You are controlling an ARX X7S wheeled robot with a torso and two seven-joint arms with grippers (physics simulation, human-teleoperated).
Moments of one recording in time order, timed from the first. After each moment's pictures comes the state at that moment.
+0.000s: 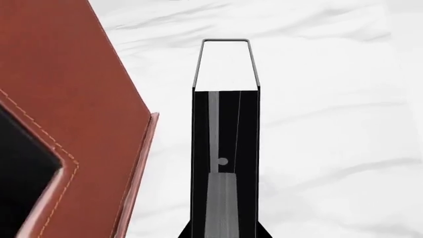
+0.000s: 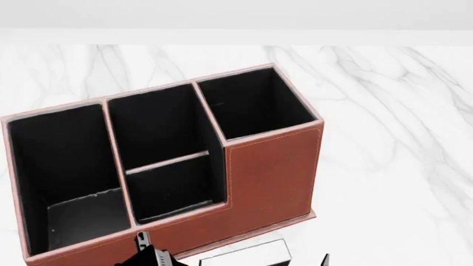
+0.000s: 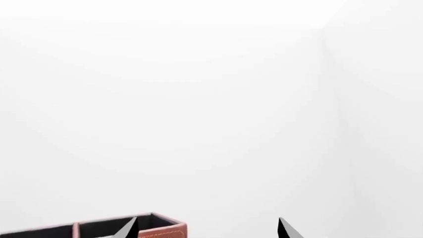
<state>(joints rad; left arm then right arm) -0.95 -0.47 1.60 -0.46 -0.81 0.22 0.24 -0.11 0.32 -0.31 -0.01 0.01 -0.75 0.58</state>
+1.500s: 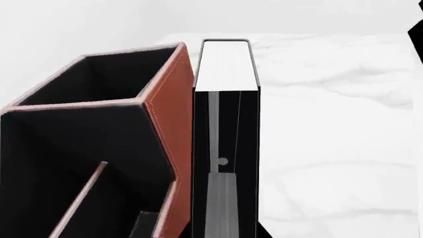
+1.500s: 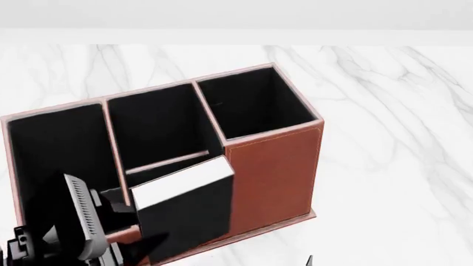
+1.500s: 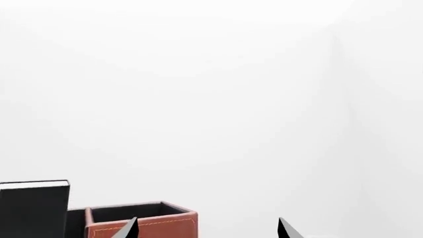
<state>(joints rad) -1.17 -0.84 1.51 0.01 -1.06 -0.03 0.20 -0.09 0.32 -0.35 0.02 -0.02 -0.73 0.59</state>
